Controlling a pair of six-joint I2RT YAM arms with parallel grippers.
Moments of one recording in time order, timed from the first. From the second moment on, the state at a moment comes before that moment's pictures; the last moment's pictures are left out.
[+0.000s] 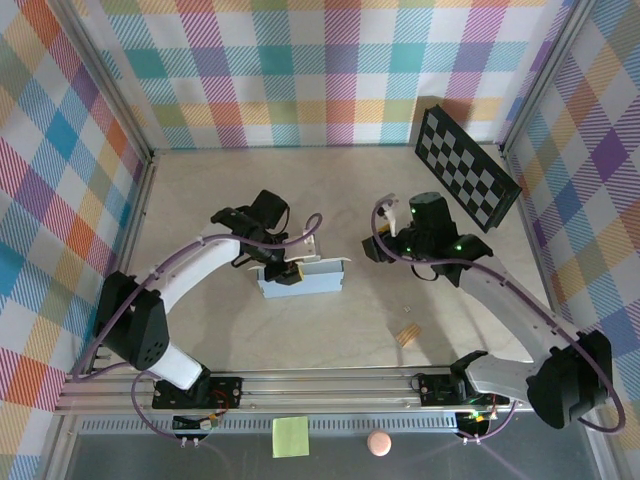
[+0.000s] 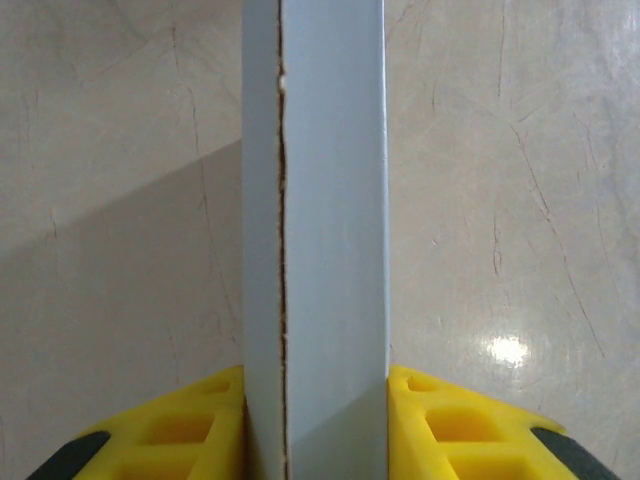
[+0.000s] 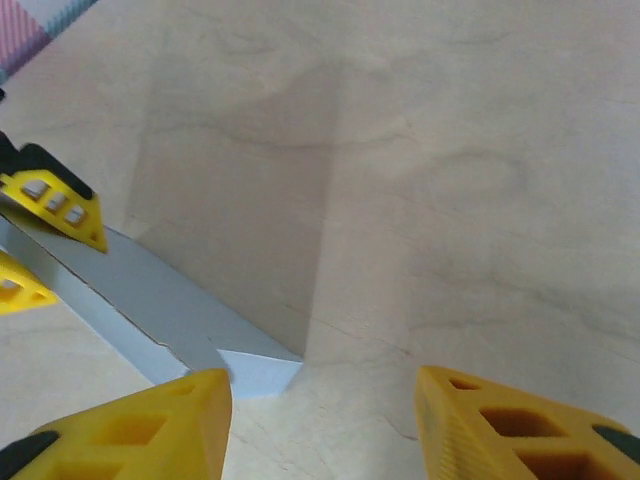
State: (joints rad) left arm -0.53 1.53 1.19 -0.88 0.42 0.83; right arm 0.50 1.20 0.97 -0.47 -0.33 -0.02
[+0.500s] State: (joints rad) left arm -0.53 1.51 1.14 -0.78 0.44 0.78; right arm 0.53 1.36 1.10 -0.66 -0.47 -0.02
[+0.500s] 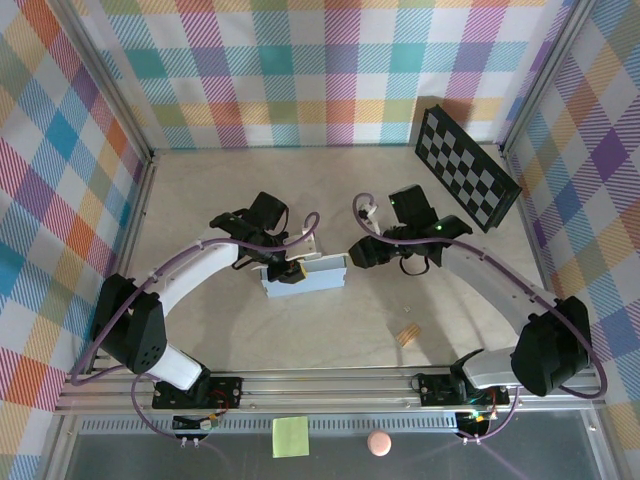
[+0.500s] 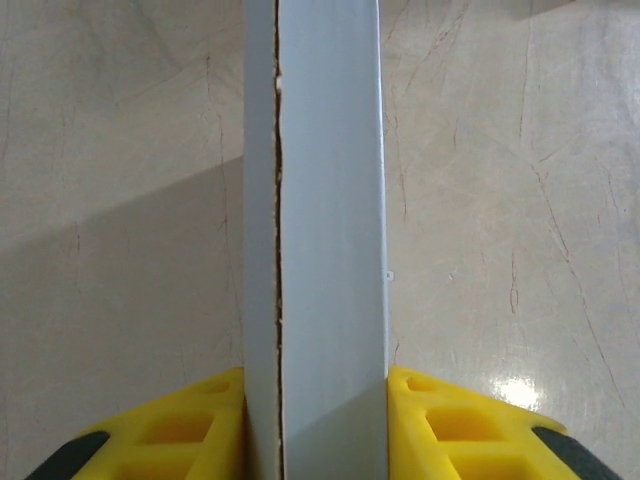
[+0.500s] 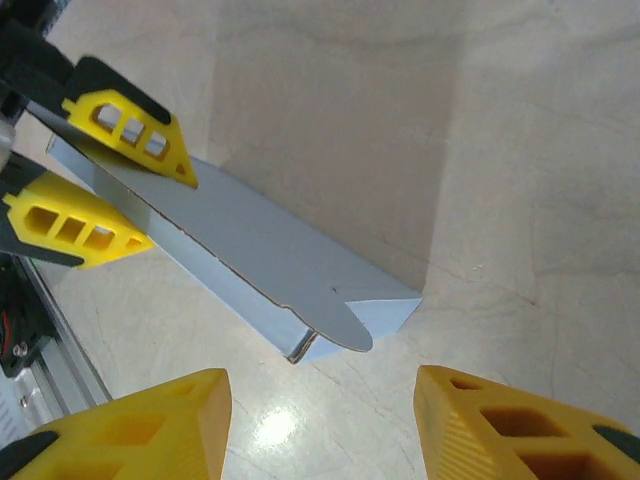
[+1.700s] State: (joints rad) left arm -0.55 1.52 1.14 -0.74 0.46 0.75; right arm 0.59 1.50 1.21 -0.74 -0.40 -0.05
